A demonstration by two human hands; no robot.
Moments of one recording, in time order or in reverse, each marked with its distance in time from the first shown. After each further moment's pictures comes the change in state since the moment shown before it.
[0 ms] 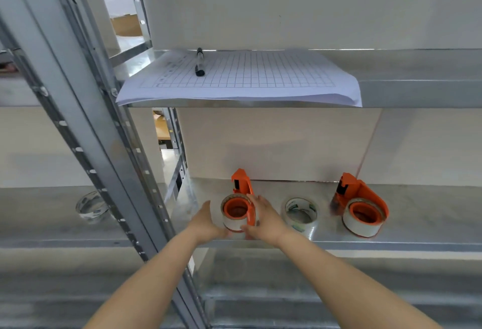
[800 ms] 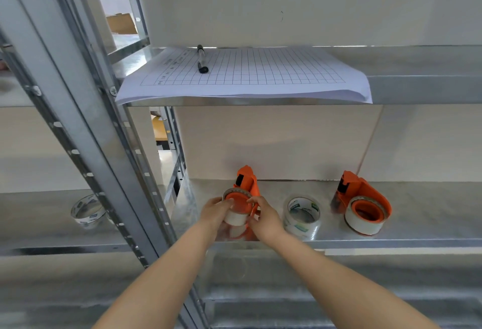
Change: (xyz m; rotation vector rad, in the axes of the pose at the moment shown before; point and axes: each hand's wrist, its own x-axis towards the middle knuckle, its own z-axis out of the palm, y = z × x) left_hand 0.007 0.036 0.010 -0.842 0.084 -0.219; right_hand 0.005 -0.010 0.019 0.298 0.241 0.119
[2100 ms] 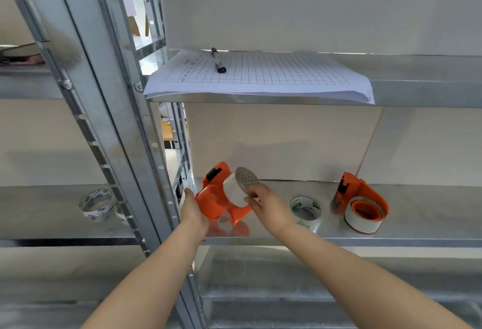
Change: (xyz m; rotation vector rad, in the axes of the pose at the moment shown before) left_hand -0.003 0.008 -0.042 -0.654 0.047 -0.092; right_hand -0.012 -0.035 -0.022 -0.317 0.102 -0.397
